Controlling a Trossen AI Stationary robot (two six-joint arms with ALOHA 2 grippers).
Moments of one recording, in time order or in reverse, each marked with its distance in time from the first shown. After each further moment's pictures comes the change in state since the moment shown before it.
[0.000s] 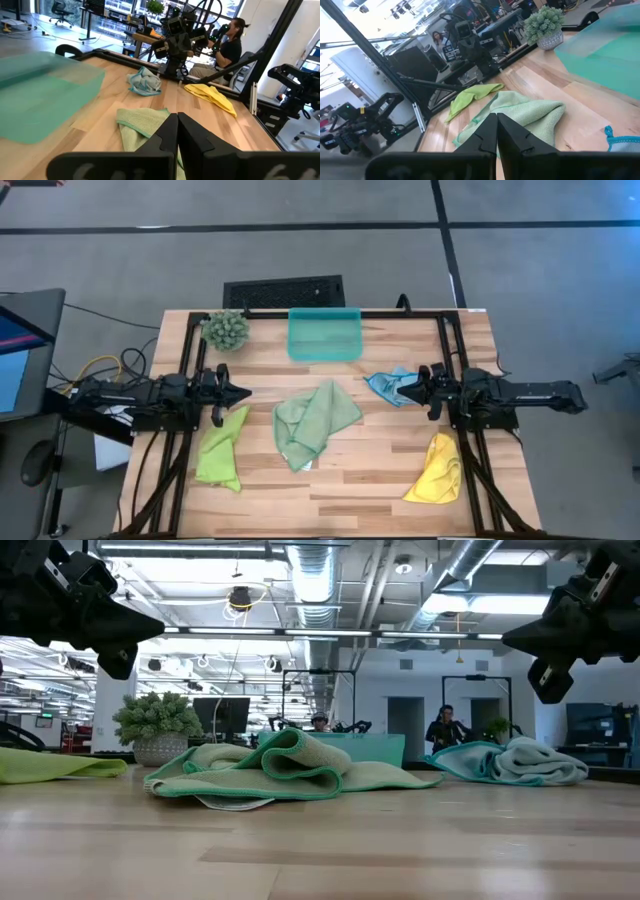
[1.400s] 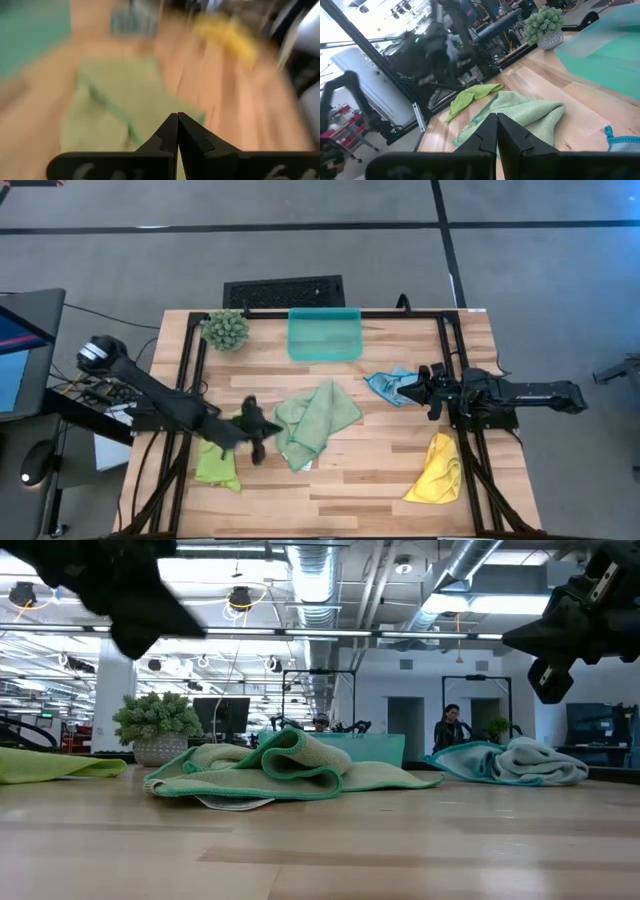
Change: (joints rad) left arm -0.454 1.191 0.577 -0.041 -0.426 -0.383; right arm 0.000 0.000 0.000 0.000 0.000 0.000
